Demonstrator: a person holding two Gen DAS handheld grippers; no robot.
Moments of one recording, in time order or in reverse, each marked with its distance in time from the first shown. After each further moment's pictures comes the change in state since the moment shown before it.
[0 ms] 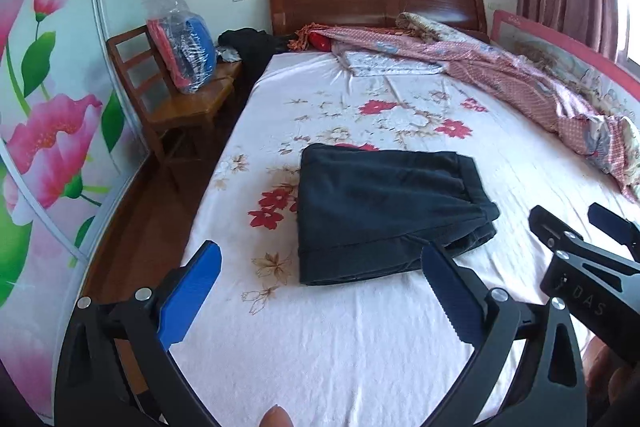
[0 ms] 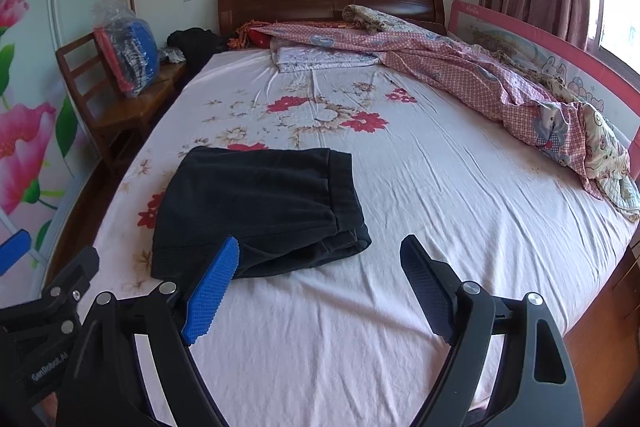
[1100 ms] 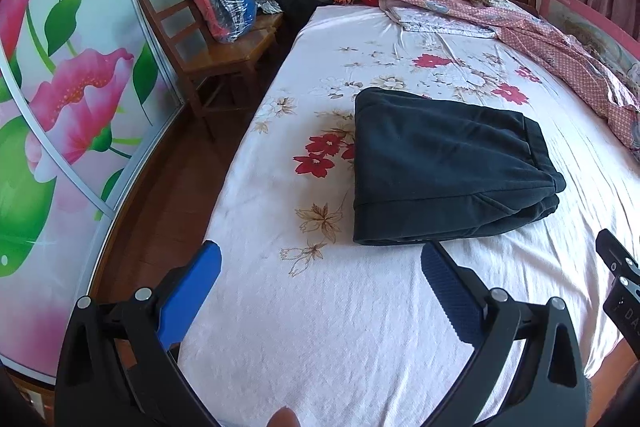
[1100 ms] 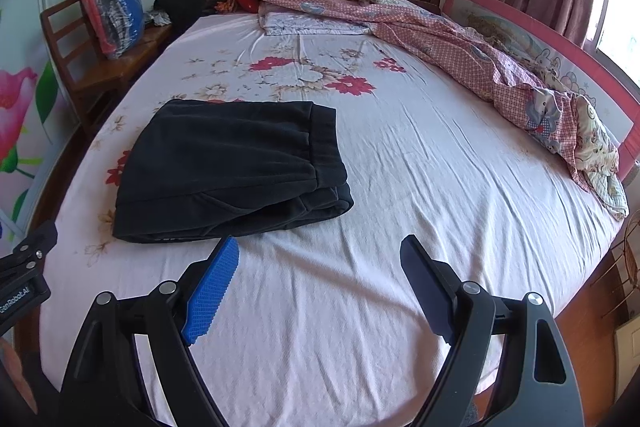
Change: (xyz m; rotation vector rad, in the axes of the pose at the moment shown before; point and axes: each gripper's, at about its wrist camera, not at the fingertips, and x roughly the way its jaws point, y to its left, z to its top) left arm 0.046 0.026 -0.022 -0.068 0.153 0.105; right arm 0.026 0.001 -0.024 -0.039 0.096 -0.076
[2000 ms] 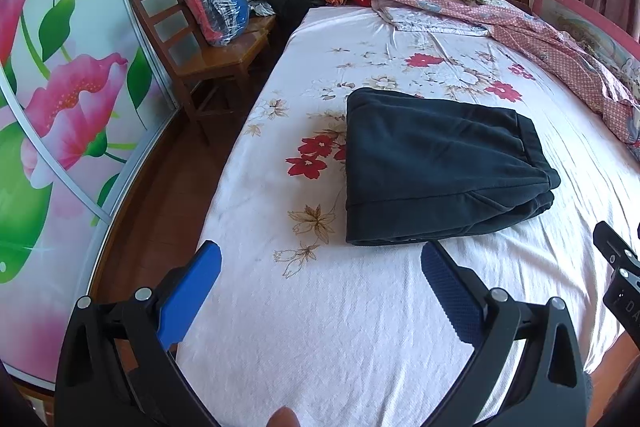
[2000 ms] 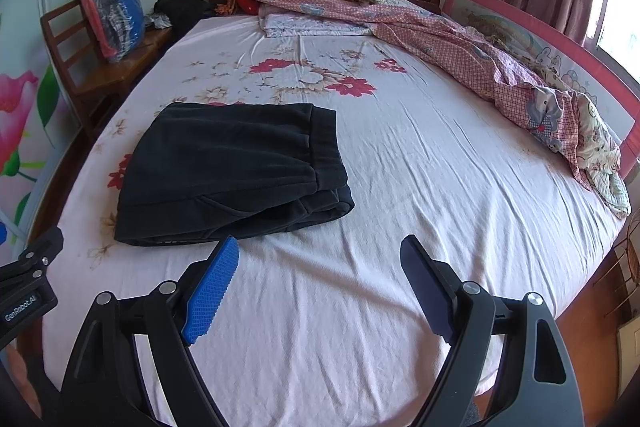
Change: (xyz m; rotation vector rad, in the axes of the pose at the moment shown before) left arm -0.002 -0.004 -0.001 0.019 -0.005 -0.013; right arm 0.000 -0.002 0.001 0.011 0.001 0.009
